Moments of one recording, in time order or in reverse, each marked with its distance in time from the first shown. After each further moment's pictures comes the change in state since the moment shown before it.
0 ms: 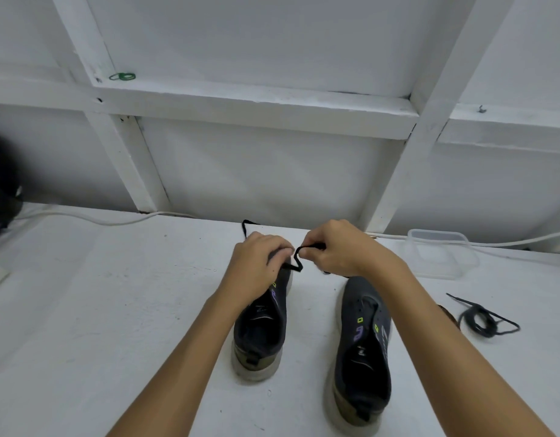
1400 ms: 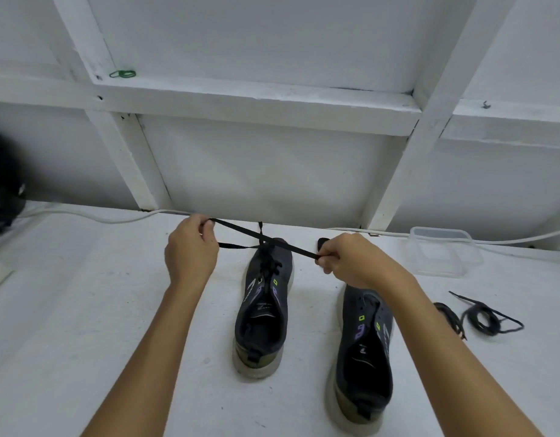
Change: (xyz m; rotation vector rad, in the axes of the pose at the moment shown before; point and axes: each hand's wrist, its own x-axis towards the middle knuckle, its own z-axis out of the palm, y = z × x) left_hand 0.000 -0.048 -0.048 0.155 0.468 -0.501; right_hand -0.017 0.014 0.011 -0.003 -0.044 0.184
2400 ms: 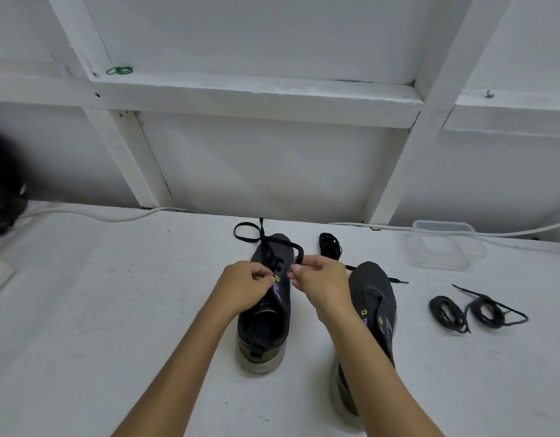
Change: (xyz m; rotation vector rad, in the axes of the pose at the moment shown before) left_hand -0.058 0.012 0.025 0.024 -0.736 -0.042; right_hand 0.002 -0.037 0.096 1.187 0.322 0.400
